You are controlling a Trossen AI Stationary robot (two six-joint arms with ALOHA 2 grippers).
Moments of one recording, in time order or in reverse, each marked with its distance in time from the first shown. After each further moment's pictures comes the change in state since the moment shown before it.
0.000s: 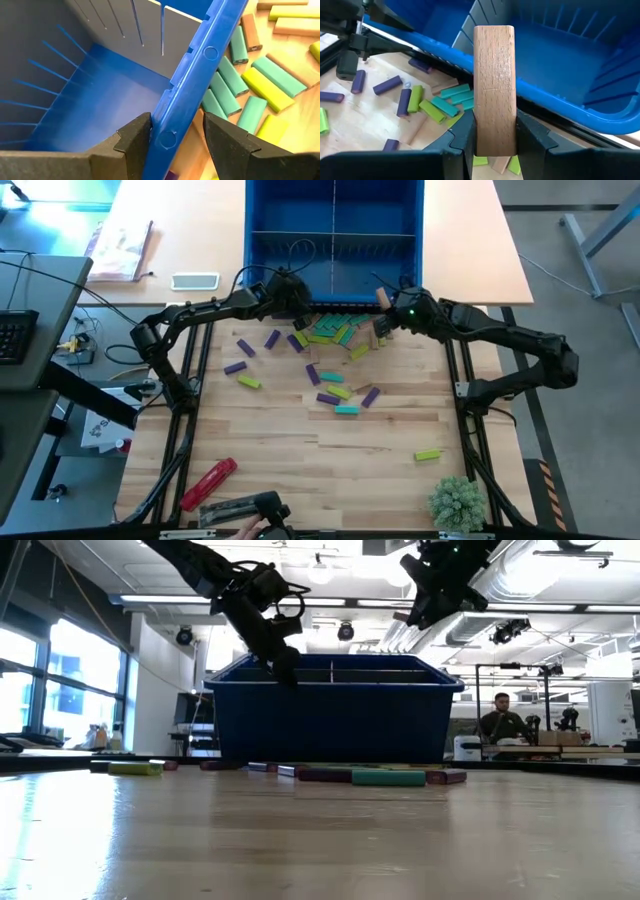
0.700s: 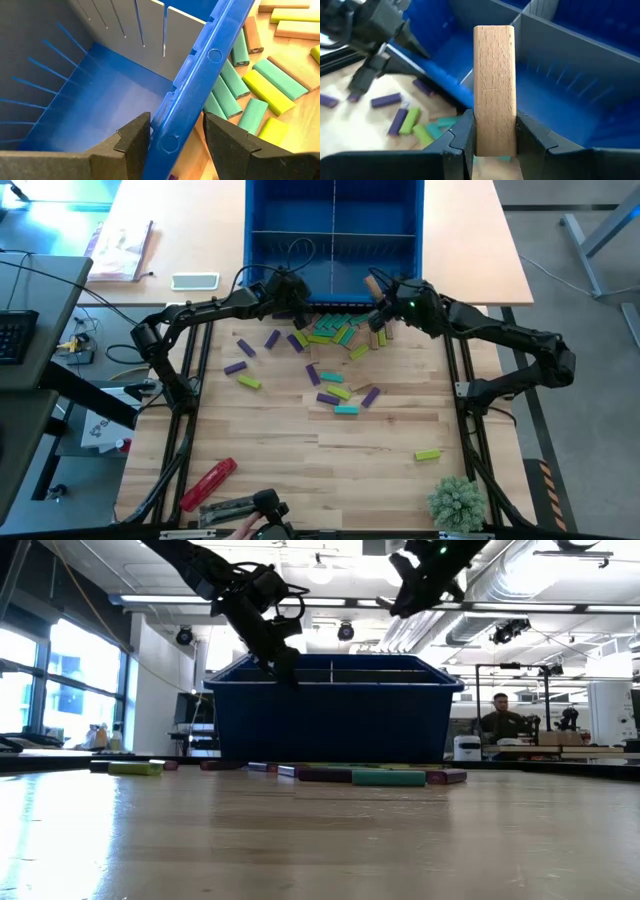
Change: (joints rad) left arm 0.015 0.001 0.000 0.006 0.003 -0.009; right arm -0.033 0.037 0.000 0.235 -0.004 -0.321
